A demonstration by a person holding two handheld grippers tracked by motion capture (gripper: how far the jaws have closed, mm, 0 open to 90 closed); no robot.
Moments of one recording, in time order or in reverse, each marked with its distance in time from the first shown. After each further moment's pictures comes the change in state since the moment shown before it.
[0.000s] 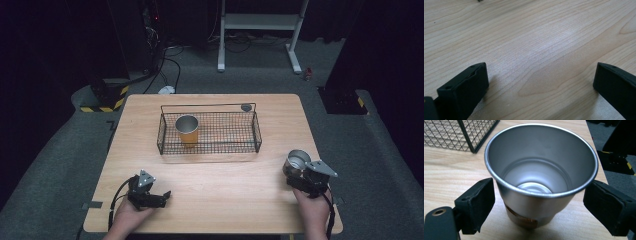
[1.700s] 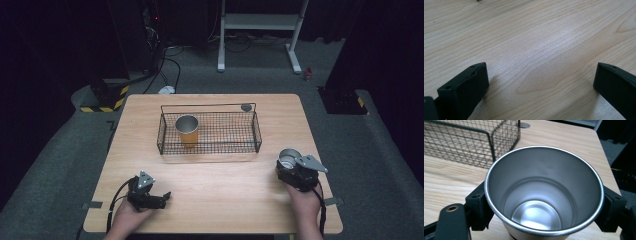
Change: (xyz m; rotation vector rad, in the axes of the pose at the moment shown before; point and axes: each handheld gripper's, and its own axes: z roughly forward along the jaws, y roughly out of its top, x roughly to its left) left arm -0.001 -0.003 -0.001 -0.010 -0.001 0.006; right arm 0.027 0.020 0.002 -0.083 0.062 -0.077
